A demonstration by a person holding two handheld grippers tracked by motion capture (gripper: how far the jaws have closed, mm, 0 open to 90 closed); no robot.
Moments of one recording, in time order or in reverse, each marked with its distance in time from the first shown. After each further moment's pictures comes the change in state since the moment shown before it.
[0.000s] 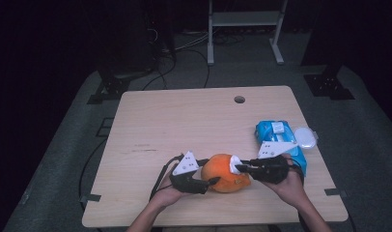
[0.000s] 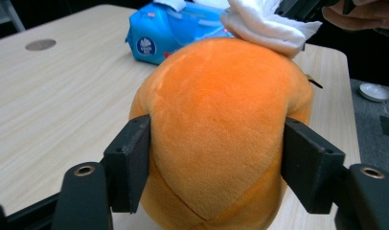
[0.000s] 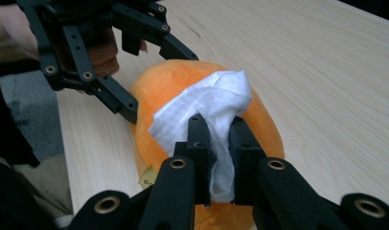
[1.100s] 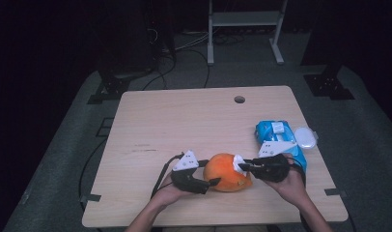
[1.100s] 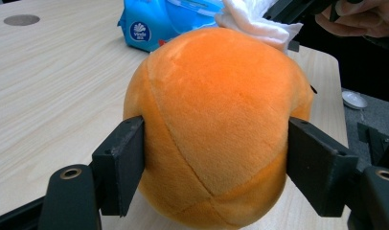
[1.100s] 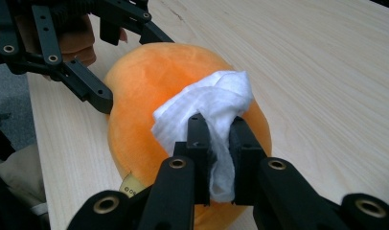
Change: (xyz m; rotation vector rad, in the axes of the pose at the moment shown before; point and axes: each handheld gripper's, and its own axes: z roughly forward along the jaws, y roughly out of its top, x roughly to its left) left arm 0.007 -0.004 0.006 0.013 -0.034 -0.073; right arm -0.010 -0.008 0.003 0.041 -0.049 0.014
